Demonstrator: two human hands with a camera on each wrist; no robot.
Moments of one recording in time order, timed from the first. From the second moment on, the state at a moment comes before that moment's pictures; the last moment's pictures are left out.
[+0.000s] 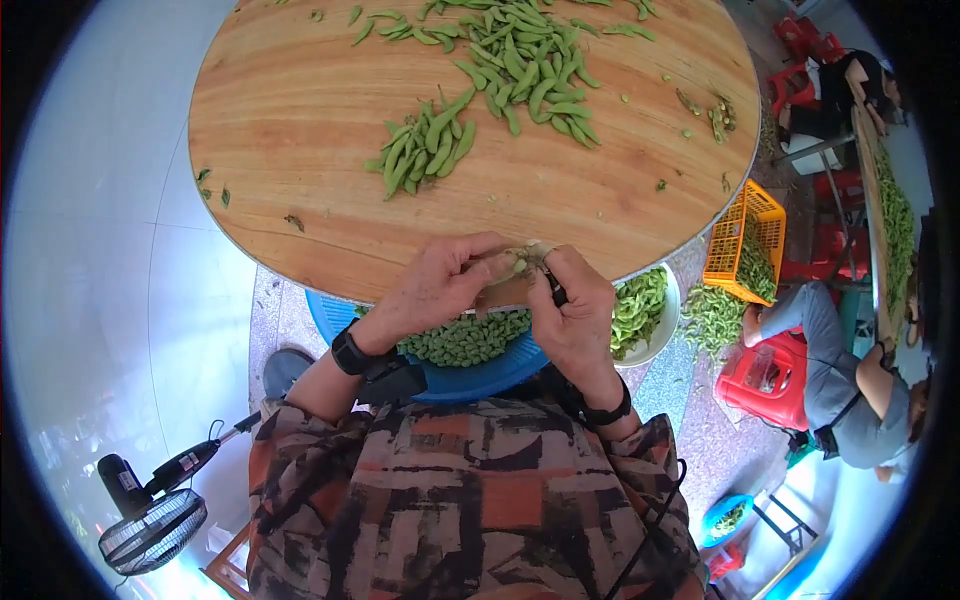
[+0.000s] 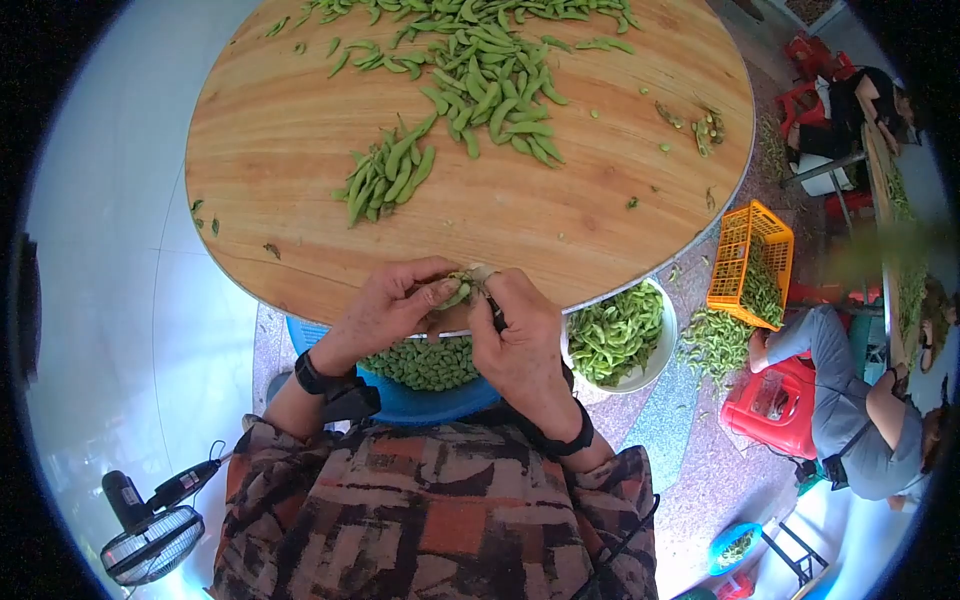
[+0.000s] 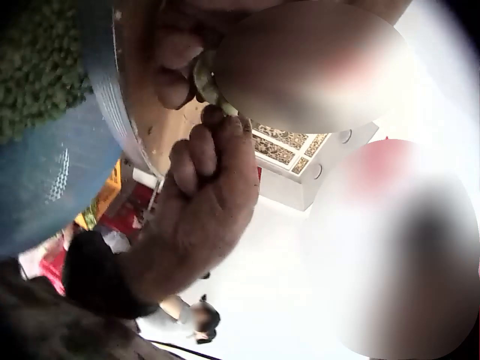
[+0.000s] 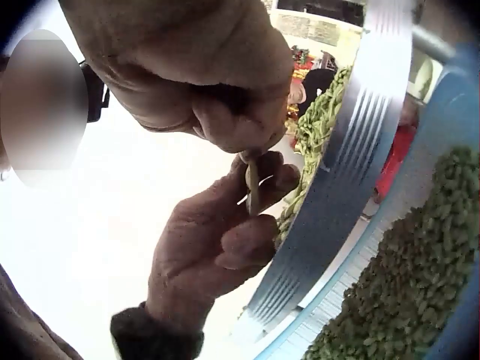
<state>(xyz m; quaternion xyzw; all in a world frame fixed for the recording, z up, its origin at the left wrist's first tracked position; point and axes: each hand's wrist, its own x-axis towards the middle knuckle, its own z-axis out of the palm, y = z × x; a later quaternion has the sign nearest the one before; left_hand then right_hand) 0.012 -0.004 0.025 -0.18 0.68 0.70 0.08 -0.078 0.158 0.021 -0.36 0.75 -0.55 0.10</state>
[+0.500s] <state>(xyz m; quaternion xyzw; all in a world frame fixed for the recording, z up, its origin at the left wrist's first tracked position) 0.011 0.004 0.011 -0.17 0.43 0.89 0.04 -0.080 0.151 0.029 -0.39 0.73 -0.56 0.08</state>
